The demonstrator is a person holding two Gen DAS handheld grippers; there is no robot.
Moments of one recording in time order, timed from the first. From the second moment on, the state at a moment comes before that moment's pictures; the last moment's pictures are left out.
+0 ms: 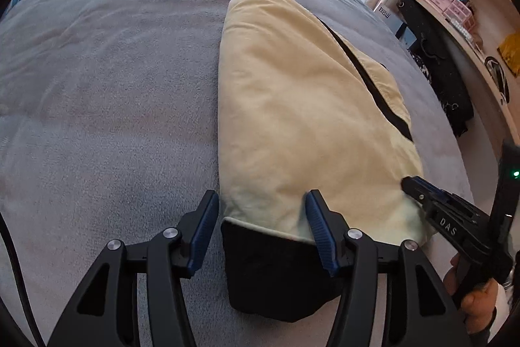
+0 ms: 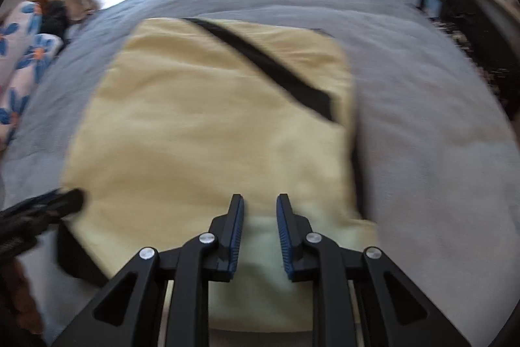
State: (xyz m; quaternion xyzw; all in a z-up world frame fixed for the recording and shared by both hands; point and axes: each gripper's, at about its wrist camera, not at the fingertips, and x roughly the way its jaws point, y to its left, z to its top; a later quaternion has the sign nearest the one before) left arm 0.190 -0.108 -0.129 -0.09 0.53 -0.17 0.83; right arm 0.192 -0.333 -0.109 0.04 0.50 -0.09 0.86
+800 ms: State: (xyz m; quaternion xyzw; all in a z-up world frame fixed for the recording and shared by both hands) left arm 0.169 -0.099 -0.077 -0.04 0.53 -0.11 0.84; right arm 0.157 -0.364 -0.047 0.19 0.49 -0.04 0.85
